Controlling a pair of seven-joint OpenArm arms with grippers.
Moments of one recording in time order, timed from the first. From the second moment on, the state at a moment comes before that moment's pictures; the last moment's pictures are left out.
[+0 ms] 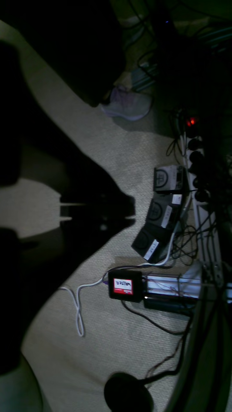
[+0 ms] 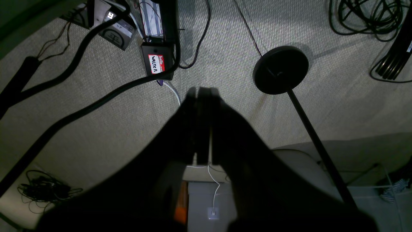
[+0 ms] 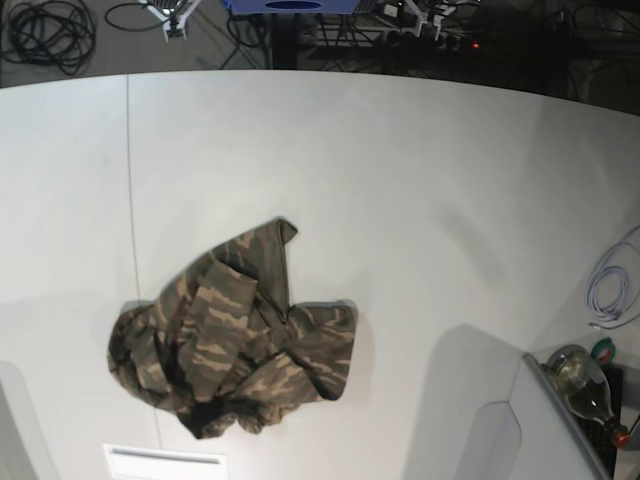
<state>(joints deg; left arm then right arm) 10.3 -6.7 2.0 6.9 3.7 -1.3 -13.4 -7.7 1.5 -0.6 6.4 -2.1 0.4 -1.8</state>
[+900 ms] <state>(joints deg) 28.8 -11.9 1.7 33.1 3.7 -1.3 -13.3 -31.2 0.7 6.0 38.7 -2.0 0.5 -12.8</state>
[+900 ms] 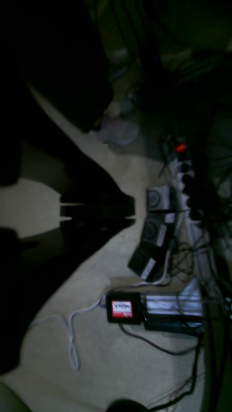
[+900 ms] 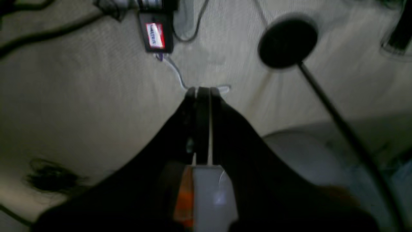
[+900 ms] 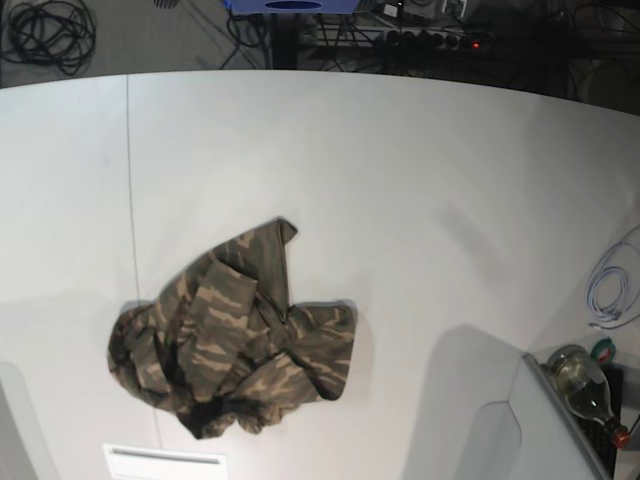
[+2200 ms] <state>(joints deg) 22.5 -3.2 -7.0 90.2 -15.0 -1.4 16.5 11.6 2.4 29.7 61.2 -2.9 32.9 -43.2</state>
